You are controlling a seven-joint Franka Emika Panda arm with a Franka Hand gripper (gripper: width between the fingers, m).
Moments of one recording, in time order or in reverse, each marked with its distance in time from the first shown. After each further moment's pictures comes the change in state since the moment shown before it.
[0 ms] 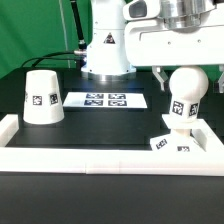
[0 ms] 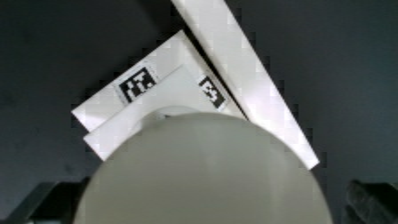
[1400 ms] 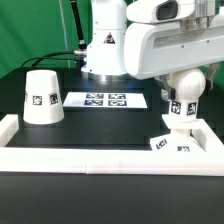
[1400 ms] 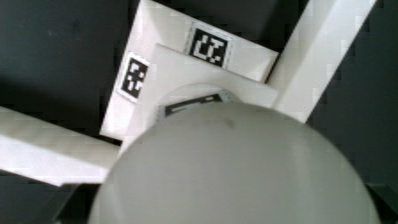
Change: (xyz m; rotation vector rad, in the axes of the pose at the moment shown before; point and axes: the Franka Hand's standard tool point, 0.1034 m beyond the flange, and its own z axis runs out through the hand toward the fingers) arm -0.001 0.007 0.006 -0.098 0.015 -0.948
